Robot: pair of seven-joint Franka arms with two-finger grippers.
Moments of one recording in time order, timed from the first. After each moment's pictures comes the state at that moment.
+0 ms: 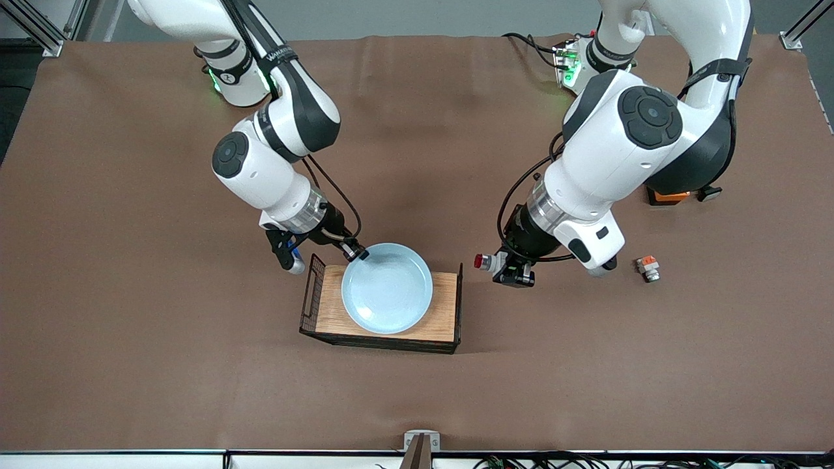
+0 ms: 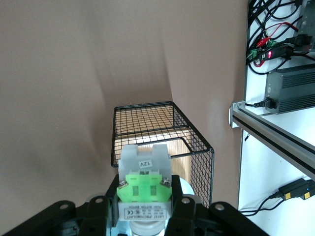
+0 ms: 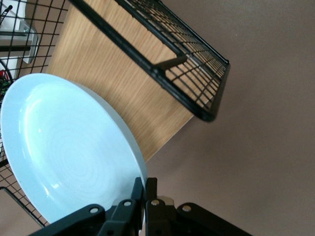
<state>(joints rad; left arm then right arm) -0.31 0.50 -0.26 -1.22 -0.04 1.99 -1.91 0.49 0.38 0.04 -1.80 0.44 2.50 1.15</state>
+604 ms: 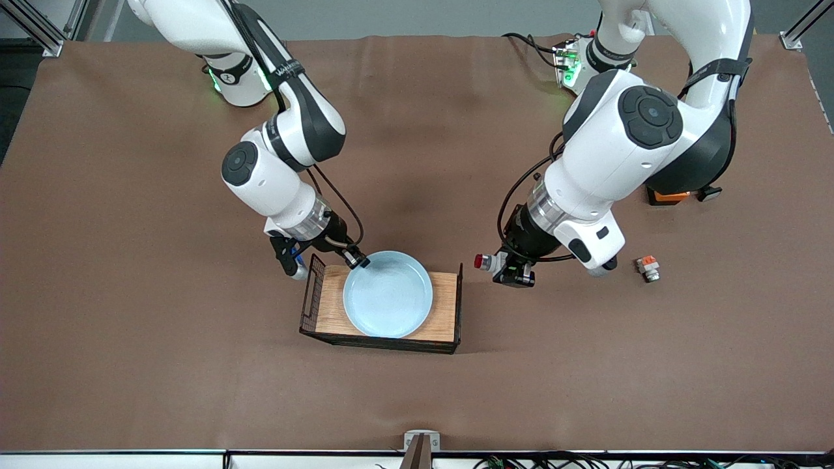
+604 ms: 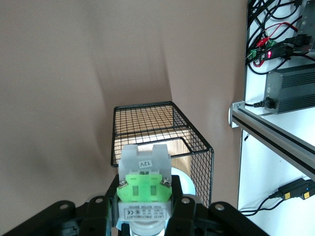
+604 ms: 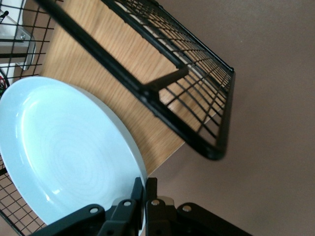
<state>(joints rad) -0.31 0.50 -0.26 -1.22 -0.04 1.99 -1.91 0.50 0.43 0.04 -1.80 0.43 2.56 1.15</state>
